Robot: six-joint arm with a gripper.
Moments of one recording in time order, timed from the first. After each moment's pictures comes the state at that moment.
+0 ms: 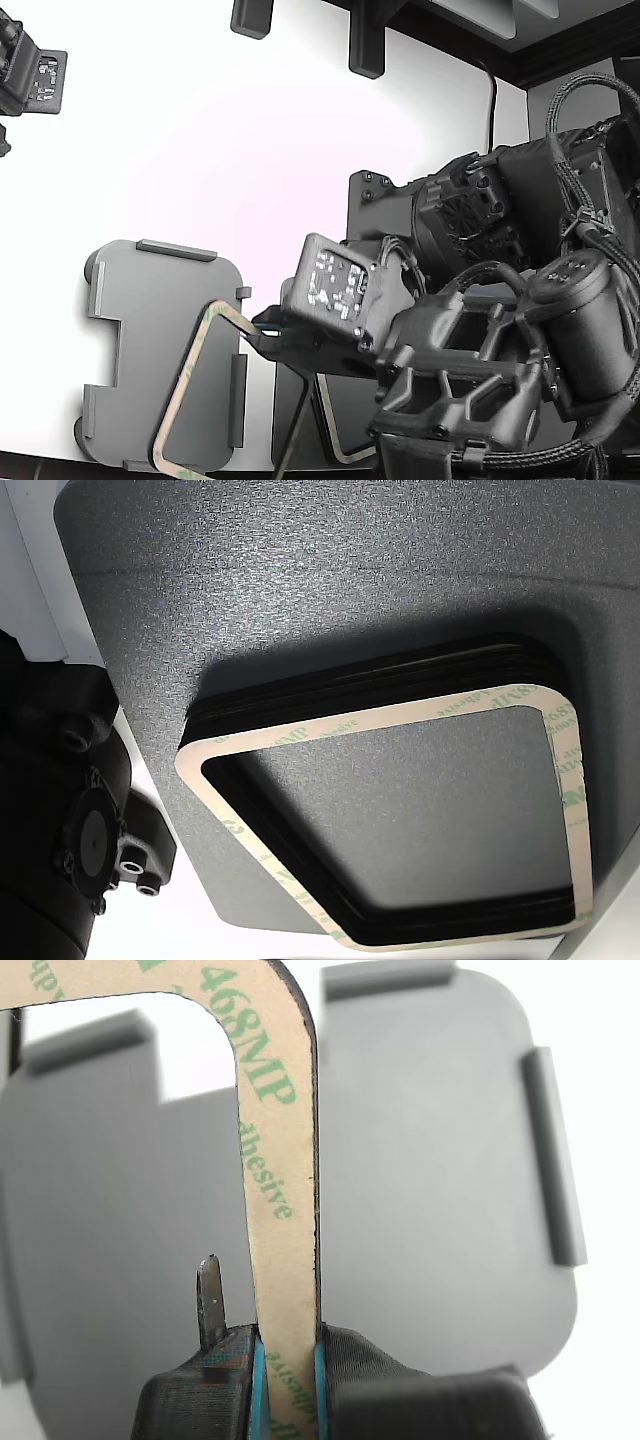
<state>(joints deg) 38.8 89.5 70.3 94.3 24.1 57.9</state>
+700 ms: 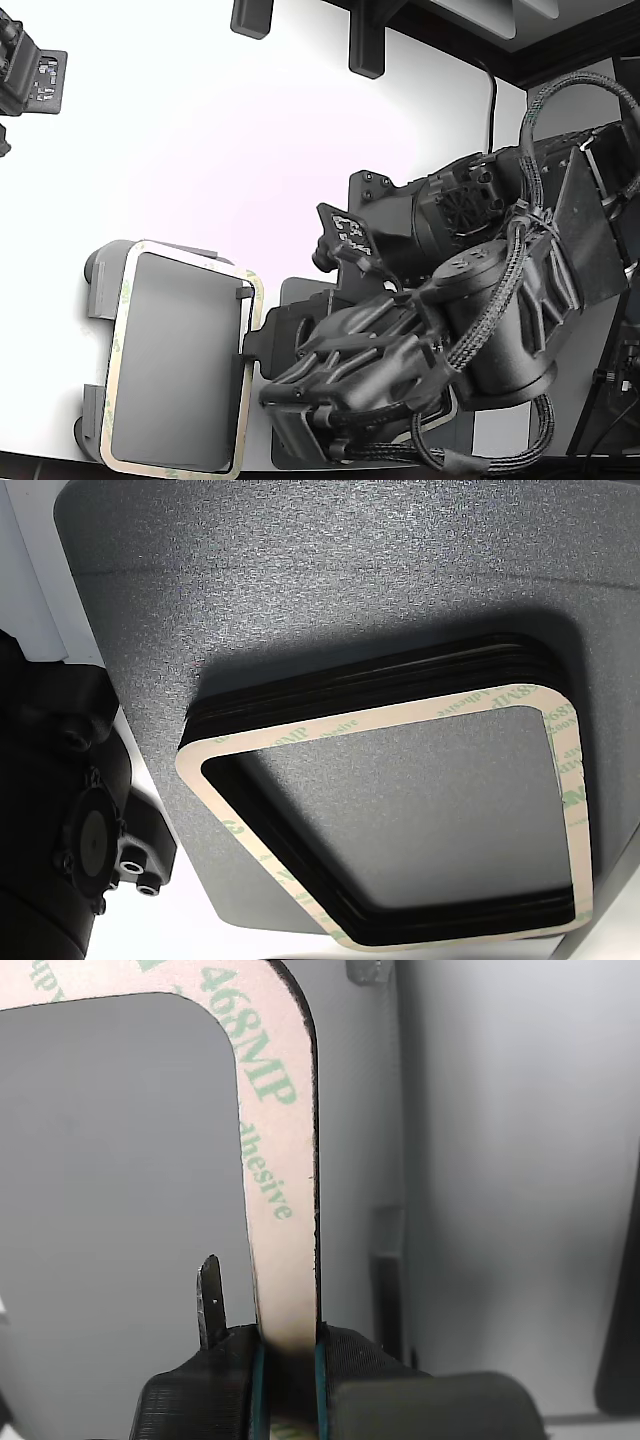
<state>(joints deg) 32.6 83.1 75.0 94.3 3.7 130.6</state>
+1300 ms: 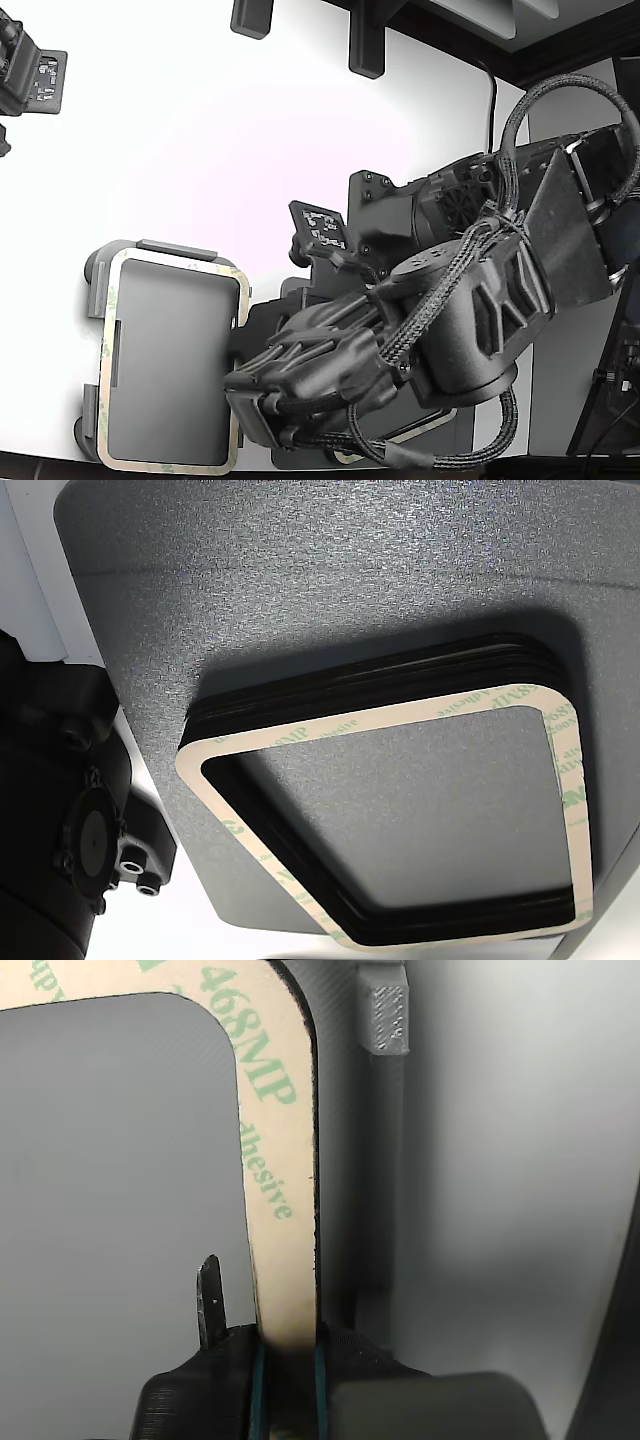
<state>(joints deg) 30.4 79.0 74.3 94.3 2.5 124.3</state>
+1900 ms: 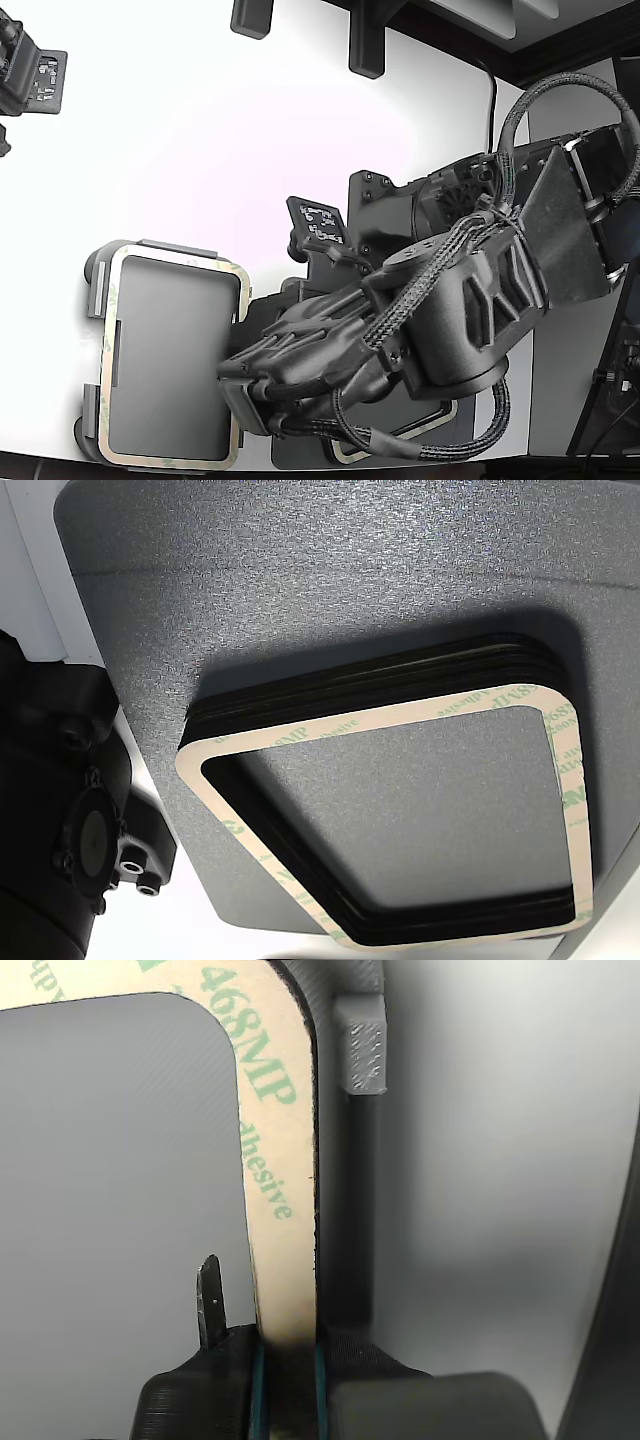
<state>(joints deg) 29.4 78.9 75.4 94.3 1.4 123.3</state>
